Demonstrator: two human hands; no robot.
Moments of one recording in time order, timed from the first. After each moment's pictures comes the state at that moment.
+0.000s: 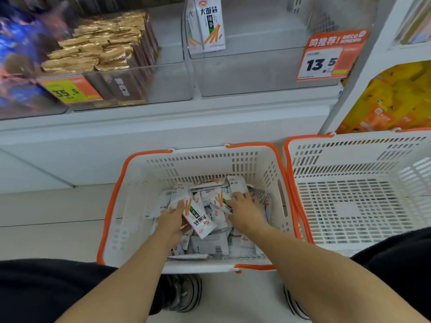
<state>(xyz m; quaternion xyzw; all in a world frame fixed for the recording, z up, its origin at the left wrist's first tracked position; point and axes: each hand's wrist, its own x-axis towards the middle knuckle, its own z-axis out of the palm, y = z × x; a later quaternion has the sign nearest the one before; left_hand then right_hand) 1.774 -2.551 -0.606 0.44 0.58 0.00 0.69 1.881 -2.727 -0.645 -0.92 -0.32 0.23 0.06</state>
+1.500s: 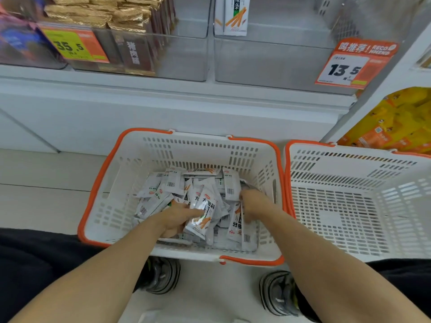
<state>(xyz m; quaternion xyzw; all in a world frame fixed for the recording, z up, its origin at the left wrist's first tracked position) 1.766 -2.564 -0.624 0.55 0.40 -0.26 0.69 1.922 -2.754 -0.616 -0.89 -0.29 0.34 -0.03</state>
